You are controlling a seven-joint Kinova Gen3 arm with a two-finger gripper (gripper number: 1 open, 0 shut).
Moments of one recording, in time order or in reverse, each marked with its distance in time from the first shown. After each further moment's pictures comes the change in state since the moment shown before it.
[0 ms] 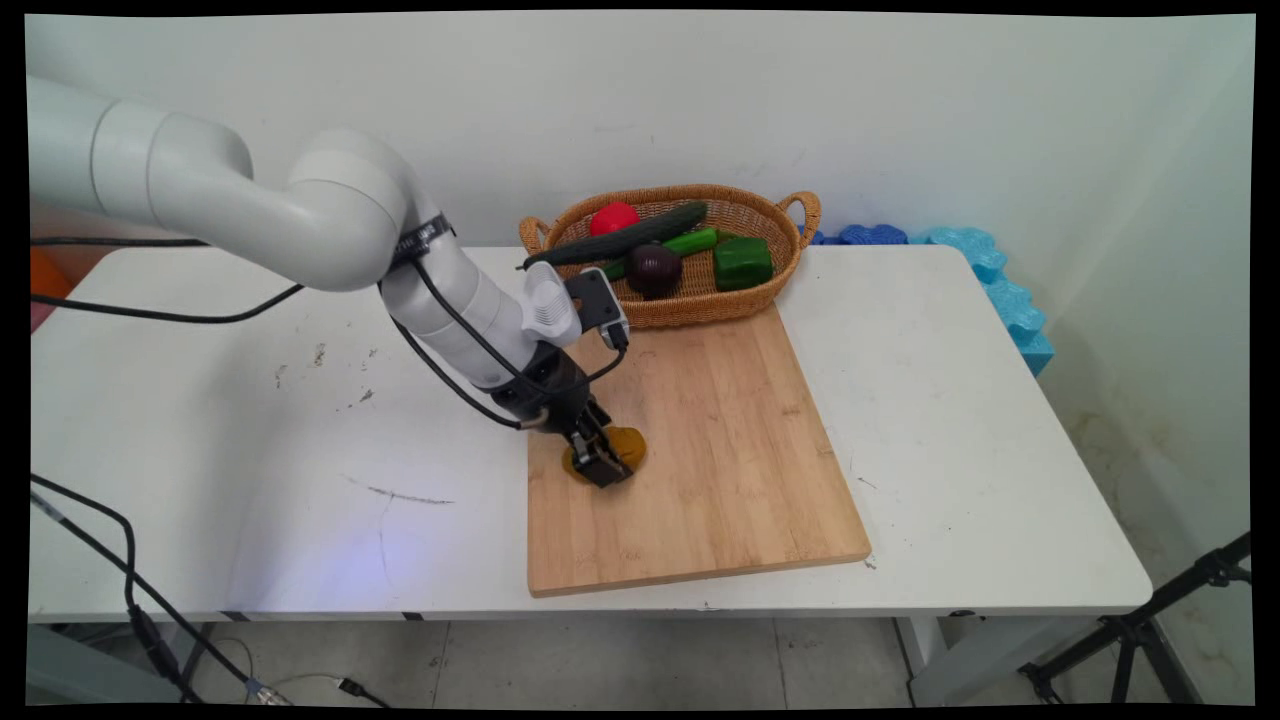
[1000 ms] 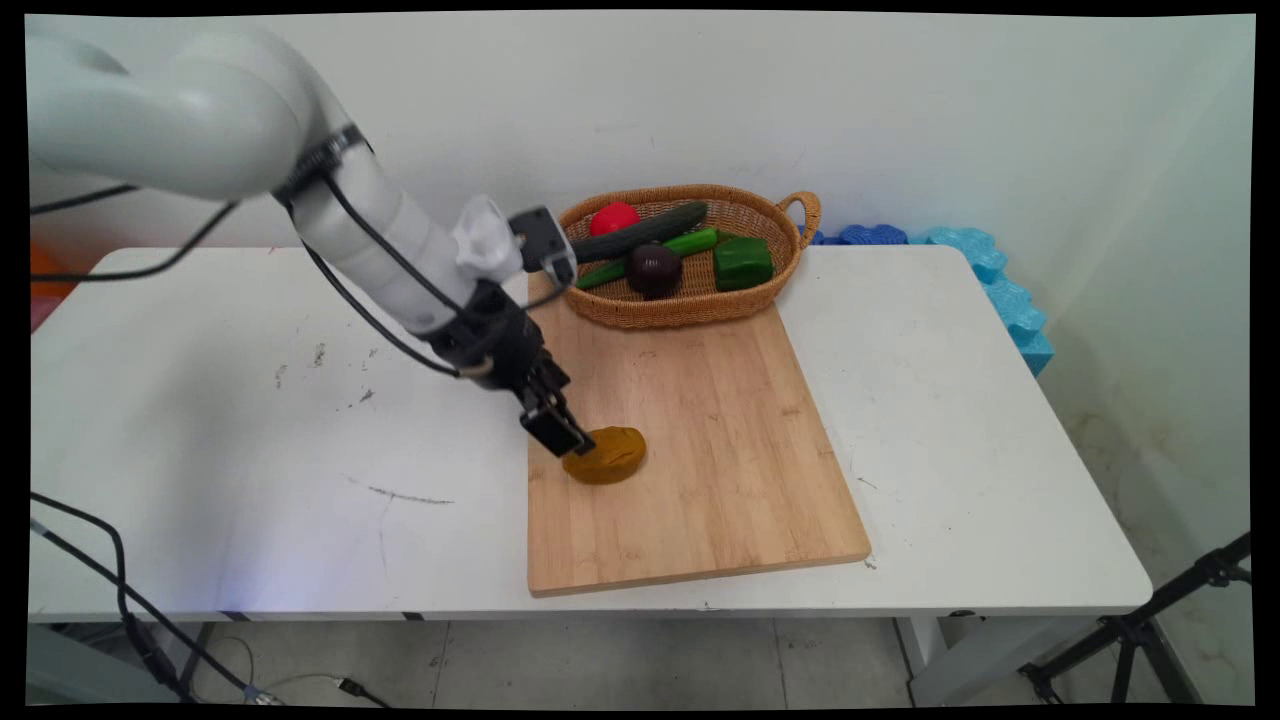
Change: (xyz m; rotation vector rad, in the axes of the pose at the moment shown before) arm -0.006 -0.014 -0.071 -0.030 0.000 -0.031
